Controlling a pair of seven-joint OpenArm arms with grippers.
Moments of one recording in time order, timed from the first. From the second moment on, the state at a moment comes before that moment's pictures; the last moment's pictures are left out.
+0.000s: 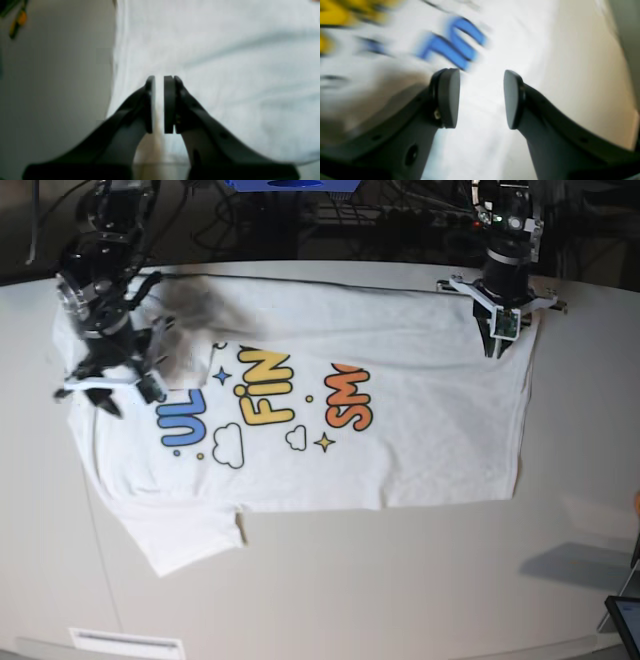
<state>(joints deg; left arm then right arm) 37.1 -12.7 -13.5 107.5 5.5 -4.2 8.8 -18.6 -1.5 15.3 113.5 -36.6 36.0 -23.1</state>
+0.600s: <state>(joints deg) 34.1 -12.5 -13.3 107.4 5.7 -4.2 9.1 -25.5 -5.0 29.8 107.3 -20.1 41.2 -23.5</state>
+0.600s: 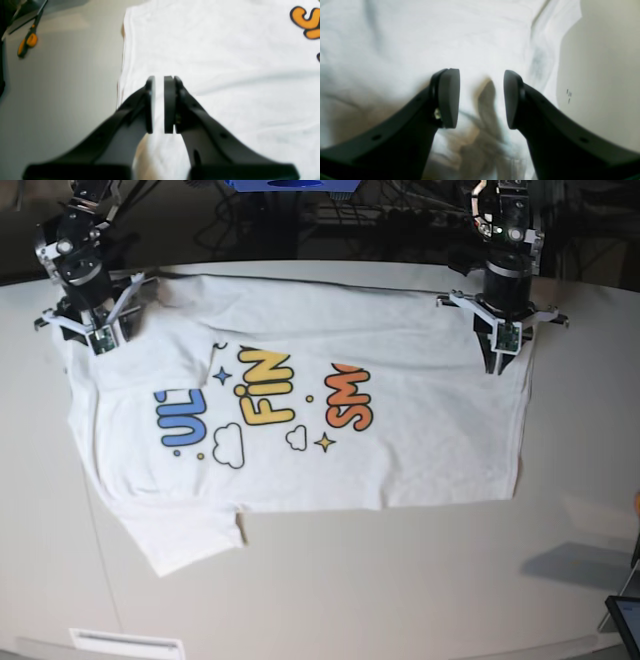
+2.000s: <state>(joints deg) 23.0 -14.2 -8.8 95.4 5.4 -7.6 15.5 -20.8 -3.6 41.0 99.2 -18.3 38.8 -20.8</state>
